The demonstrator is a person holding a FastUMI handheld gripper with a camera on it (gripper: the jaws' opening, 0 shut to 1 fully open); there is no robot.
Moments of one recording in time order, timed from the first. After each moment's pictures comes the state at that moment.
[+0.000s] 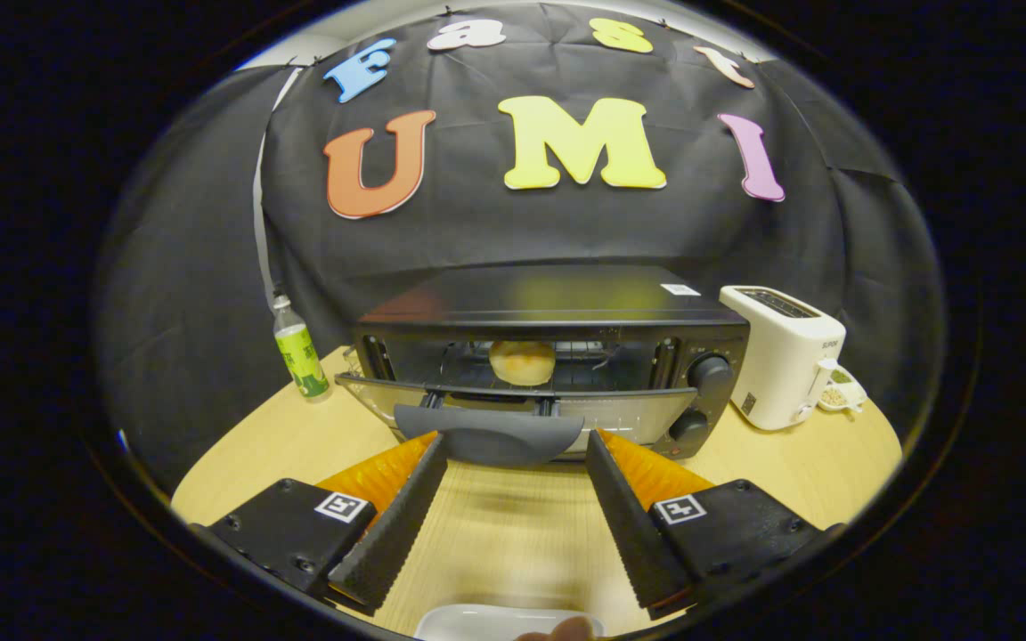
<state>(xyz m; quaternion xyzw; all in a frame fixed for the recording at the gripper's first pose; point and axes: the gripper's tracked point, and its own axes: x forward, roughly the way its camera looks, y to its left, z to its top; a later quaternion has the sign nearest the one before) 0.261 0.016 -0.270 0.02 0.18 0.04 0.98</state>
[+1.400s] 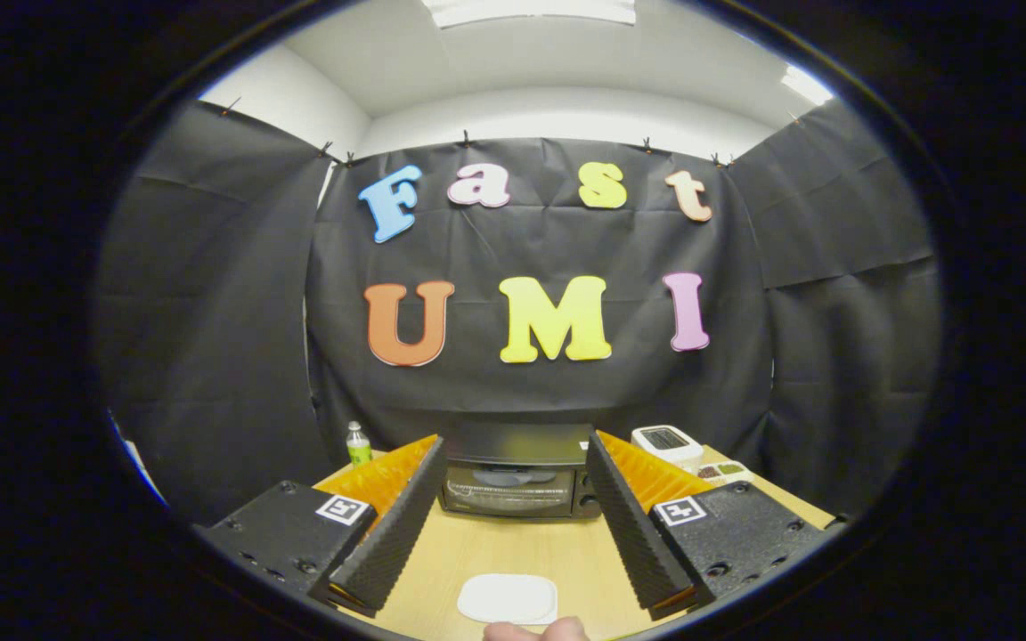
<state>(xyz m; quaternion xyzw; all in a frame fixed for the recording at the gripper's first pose) 0.009 0.009 -0.043 -0.01 -0.01 0.01 1.00</state>
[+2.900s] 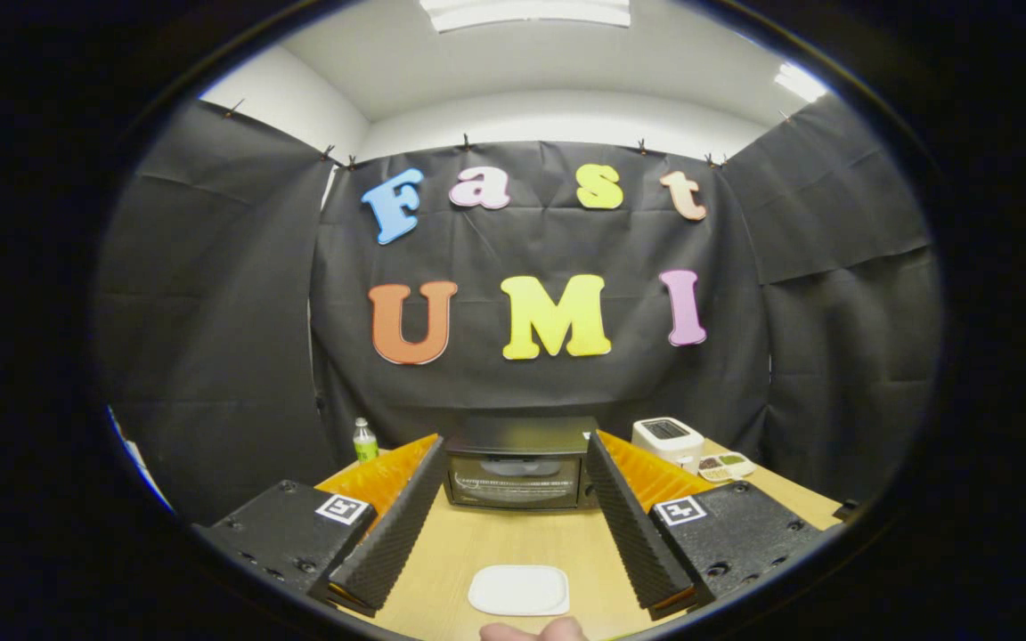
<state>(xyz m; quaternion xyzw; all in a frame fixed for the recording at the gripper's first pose) -0.006 0.021 -0.057 0.01 -0.01 0.00 1.00</state>
